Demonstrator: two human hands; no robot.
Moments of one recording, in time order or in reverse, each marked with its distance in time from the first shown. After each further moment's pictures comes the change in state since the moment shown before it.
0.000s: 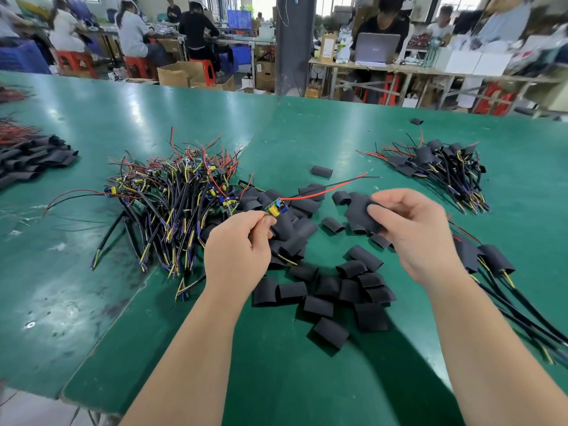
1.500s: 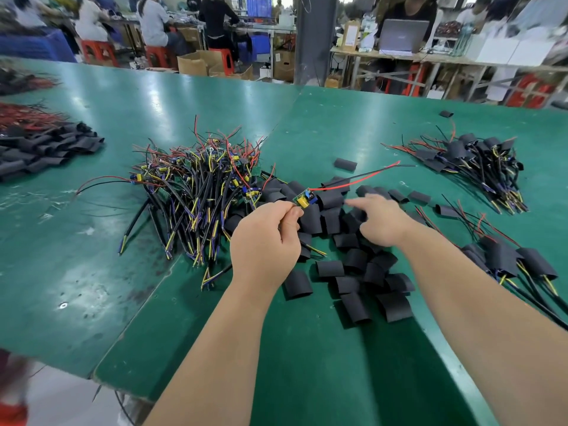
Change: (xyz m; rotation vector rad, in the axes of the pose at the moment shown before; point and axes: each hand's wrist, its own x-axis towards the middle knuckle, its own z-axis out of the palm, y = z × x) left_hand -0.002 0.002 0.000 -0.005 0.001 0.016; right_hand 0.052 0.028 0.048 -1.240 -0.563 0.134
